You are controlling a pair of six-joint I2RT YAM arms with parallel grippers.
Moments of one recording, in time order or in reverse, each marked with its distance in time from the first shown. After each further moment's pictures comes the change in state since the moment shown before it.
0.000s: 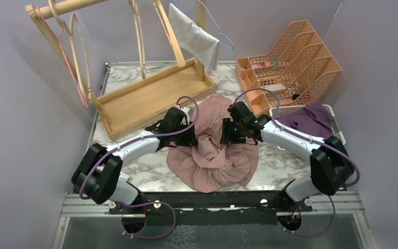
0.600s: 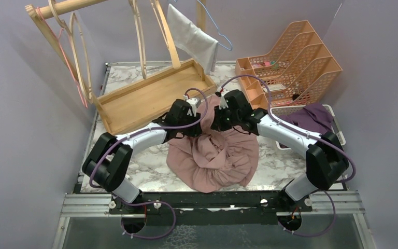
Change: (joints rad) left arm 0.000 0.134 0.132 0.111 -0.036 0.140; right arm 0.000 0.074 0.118 0.212 -0.163 -0.248
